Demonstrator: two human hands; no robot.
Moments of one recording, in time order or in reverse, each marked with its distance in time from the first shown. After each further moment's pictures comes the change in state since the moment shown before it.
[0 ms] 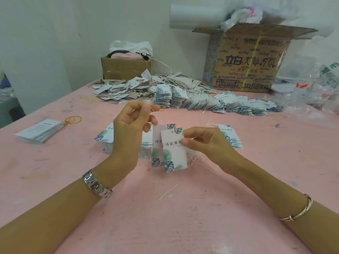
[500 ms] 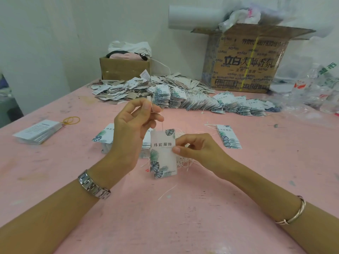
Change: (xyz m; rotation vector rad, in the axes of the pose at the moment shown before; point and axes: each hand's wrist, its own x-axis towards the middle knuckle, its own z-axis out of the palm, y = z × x) left_hand -0.002 0.010 0.005 -0.156 -0.099 -0.047; right_hand -0.002 0.007 0.013 0.025 -0.114 0.005
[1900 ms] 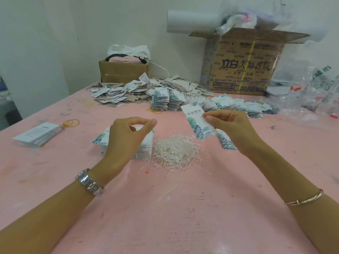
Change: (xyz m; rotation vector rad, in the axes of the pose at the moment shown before) left_hand 0.010 -0.018 -0.032 0.769 0.132 -0.009; right_hand 0.009 -0.028 -0.072 -0.052 0.376 -0.050
